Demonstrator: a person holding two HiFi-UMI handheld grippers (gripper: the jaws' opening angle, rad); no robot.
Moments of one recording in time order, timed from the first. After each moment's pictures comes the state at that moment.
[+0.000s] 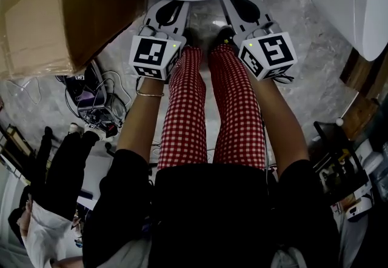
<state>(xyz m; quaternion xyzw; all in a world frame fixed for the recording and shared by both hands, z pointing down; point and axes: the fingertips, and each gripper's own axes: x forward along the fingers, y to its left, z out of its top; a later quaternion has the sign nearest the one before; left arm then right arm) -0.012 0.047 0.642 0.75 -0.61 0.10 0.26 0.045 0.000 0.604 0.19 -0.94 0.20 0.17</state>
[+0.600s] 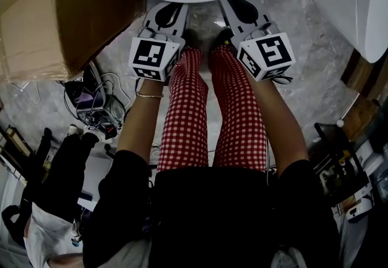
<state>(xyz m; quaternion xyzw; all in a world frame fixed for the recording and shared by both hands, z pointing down) -0.010 0.048 0.658 0.75 -0.60 0.10 0.26 0.045 0.002 0.618 0.19 -0.95 0.20 0.17</state>
